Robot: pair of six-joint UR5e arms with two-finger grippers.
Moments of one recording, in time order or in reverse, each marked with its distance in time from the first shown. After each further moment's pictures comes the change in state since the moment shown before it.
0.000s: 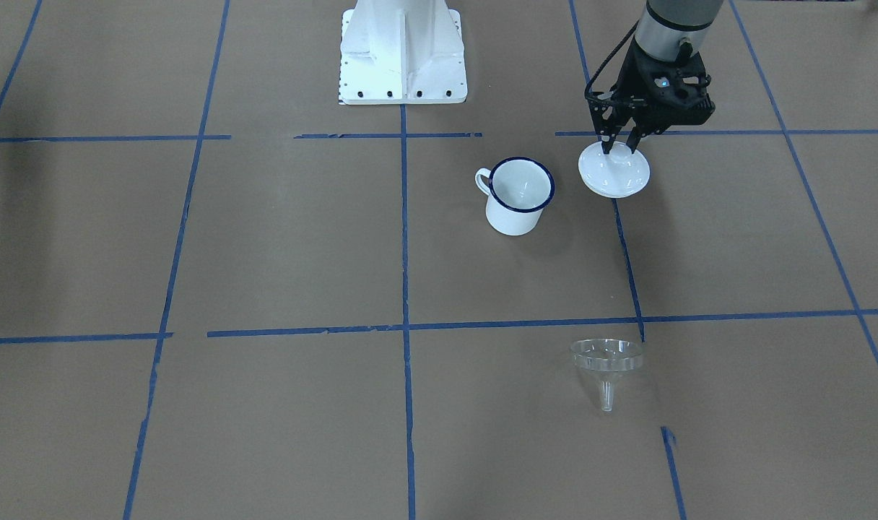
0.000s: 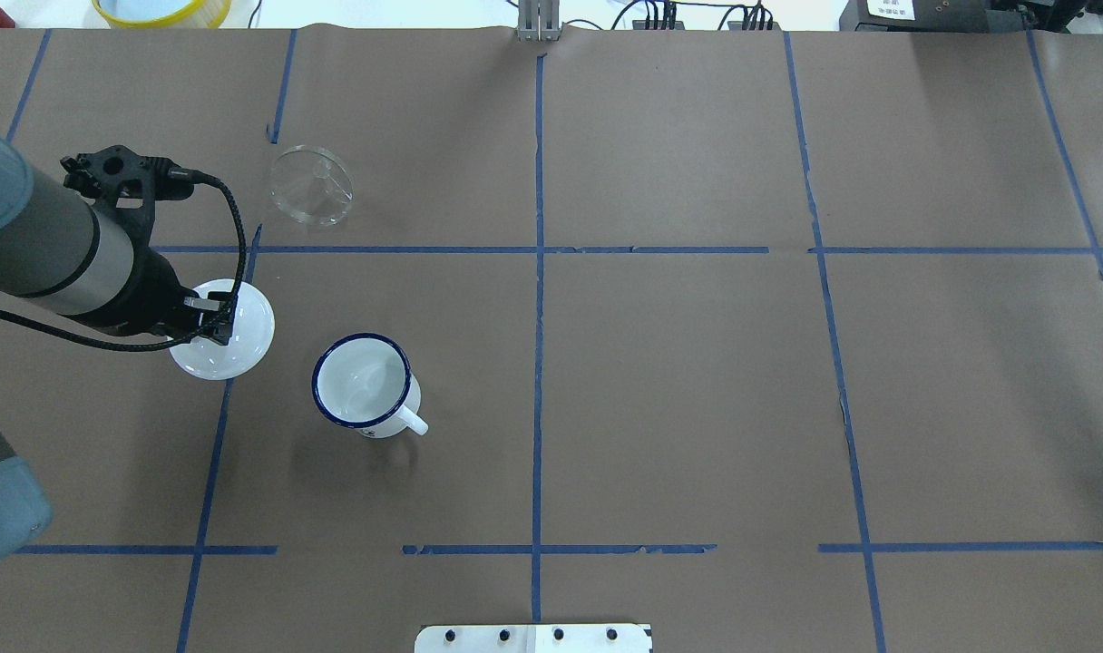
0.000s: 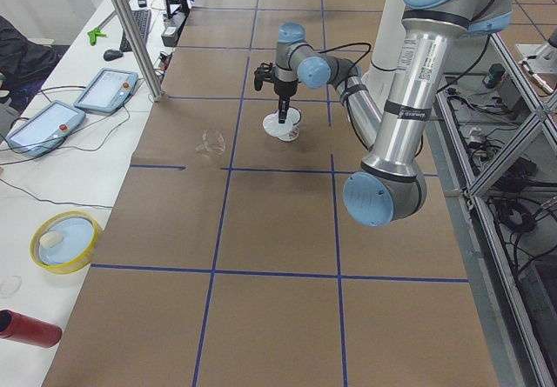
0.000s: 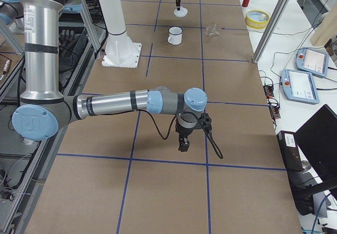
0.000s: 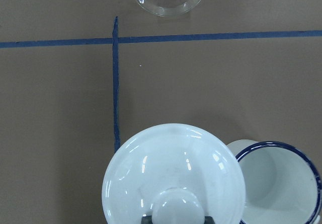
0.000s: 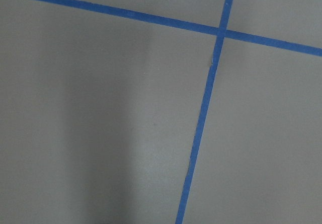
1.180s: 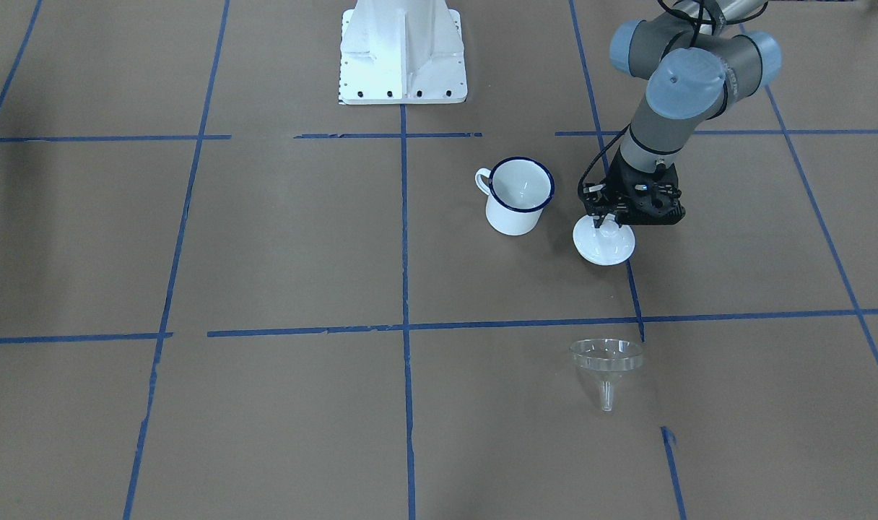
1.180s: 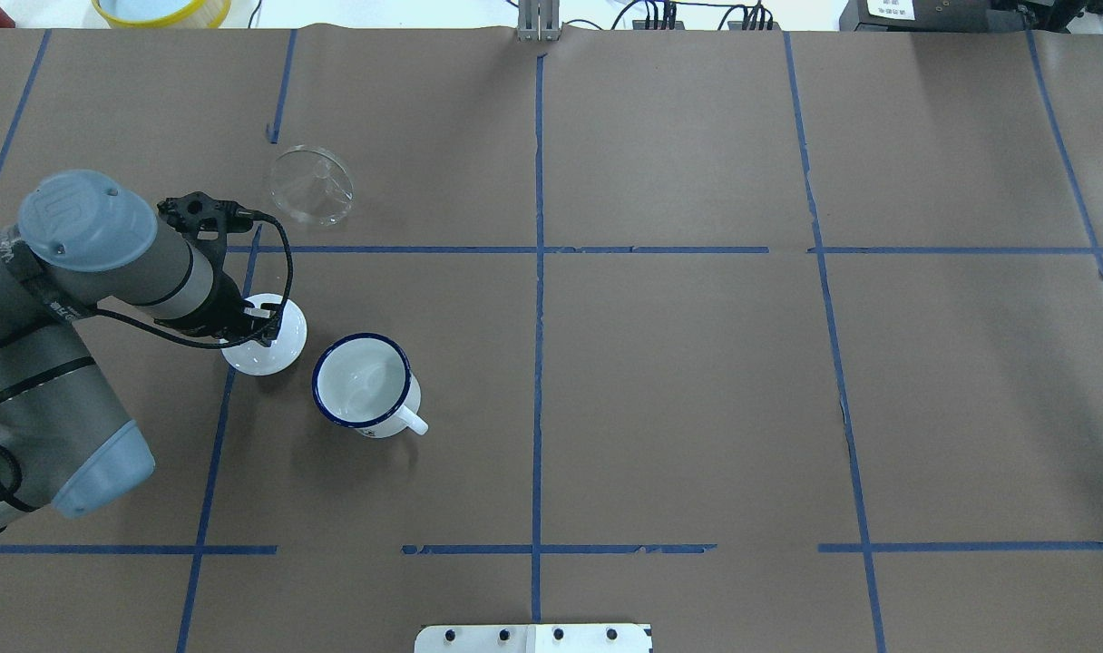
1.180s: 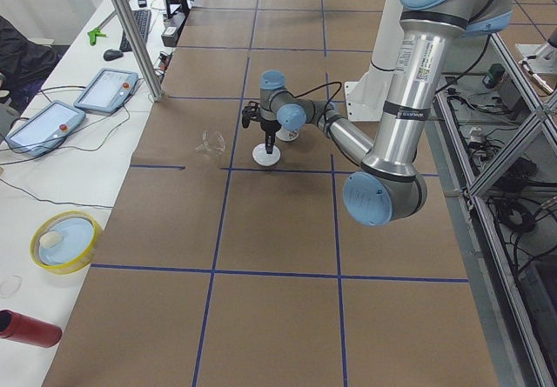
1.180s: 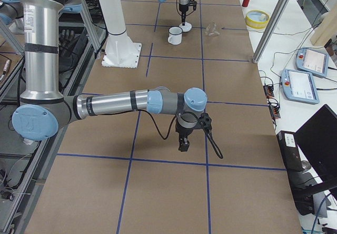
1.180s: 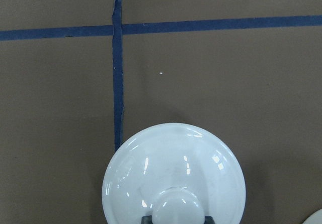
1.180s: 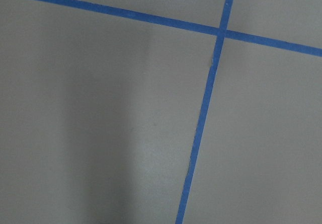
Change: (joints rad) left arm 0.033 -0.020 0.352 -0.321 -0.001 -0.017; right arm 0.000 0.000 0.000 0.000 0.000 0.000
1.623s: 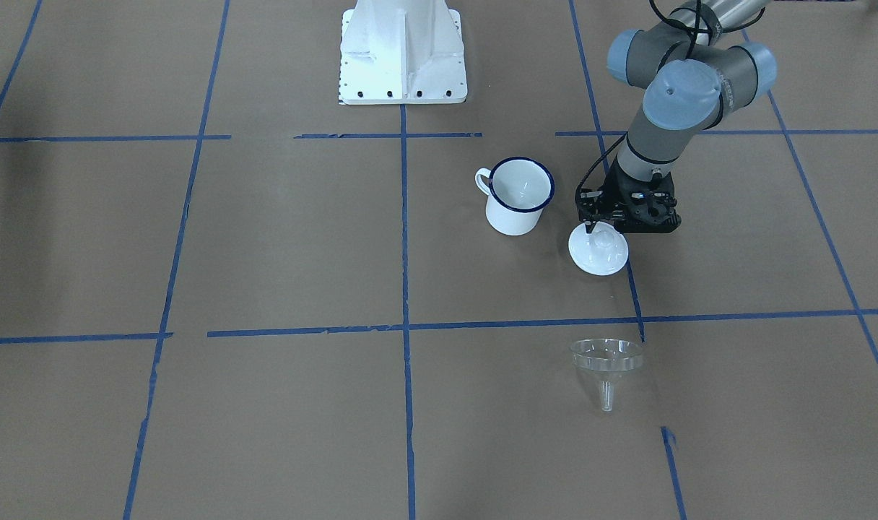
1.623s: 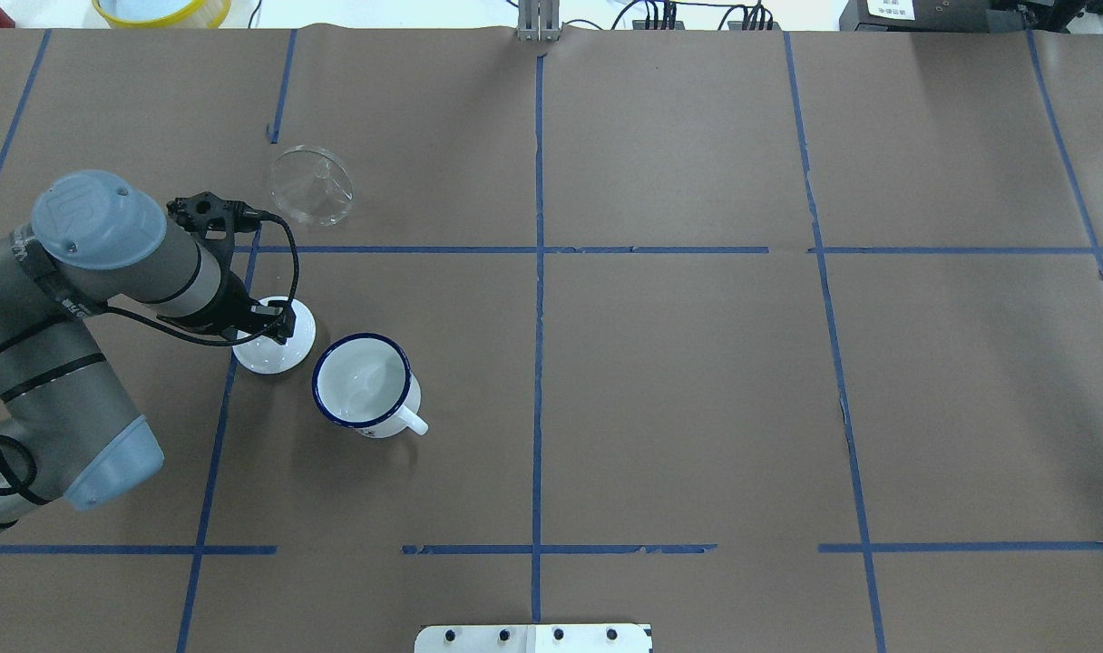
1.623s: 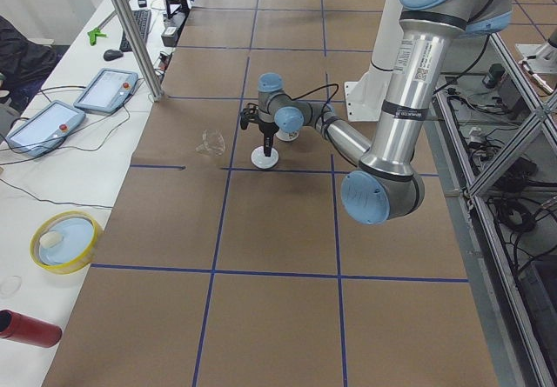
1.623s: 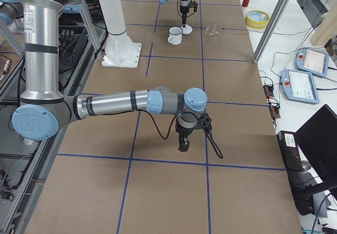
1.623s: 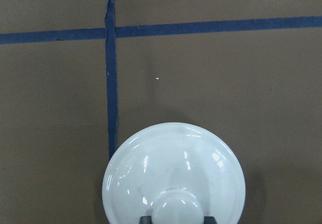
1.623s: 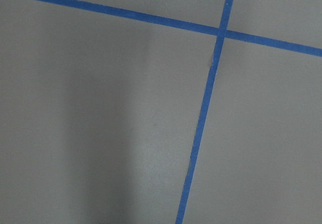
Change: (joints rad) left arm -0.002 -0.011 0.024 -0.029 -0.007 0.004; right arm 0.000 0.000 0.001 0.000 0.000 0.000
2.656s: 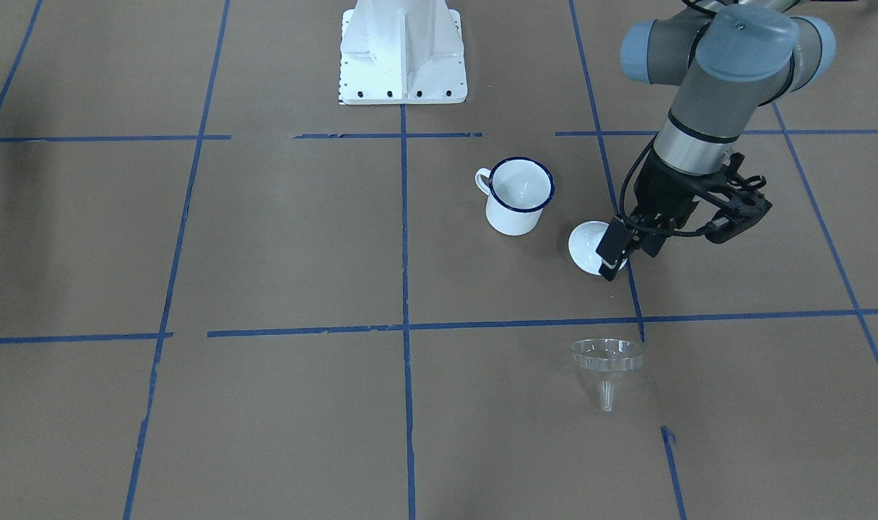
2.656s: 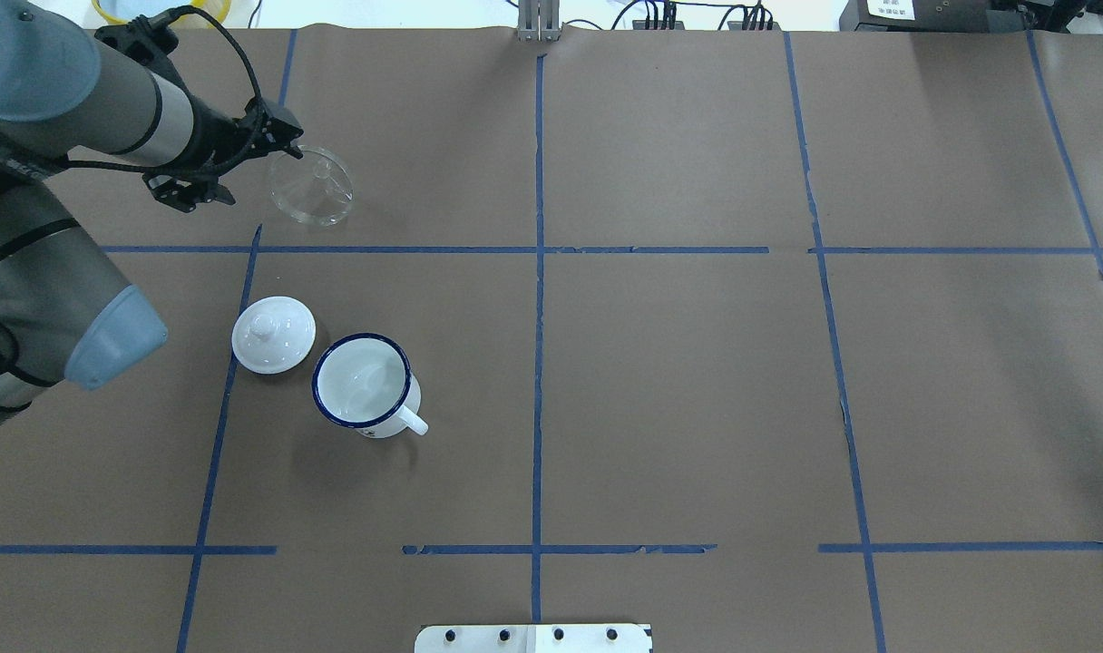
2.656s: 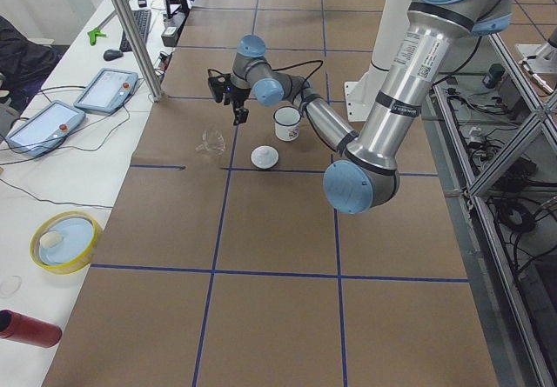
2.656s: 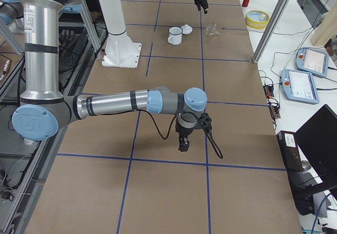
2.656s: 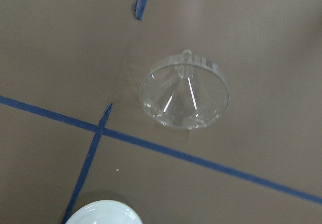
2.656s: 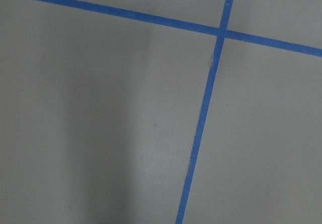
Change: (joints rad) left arm -0.173 -0.177 0.039 -0.090 0.134 -0.682; right arm 0.000 0.000 0.000 0.000 0.000 0.000
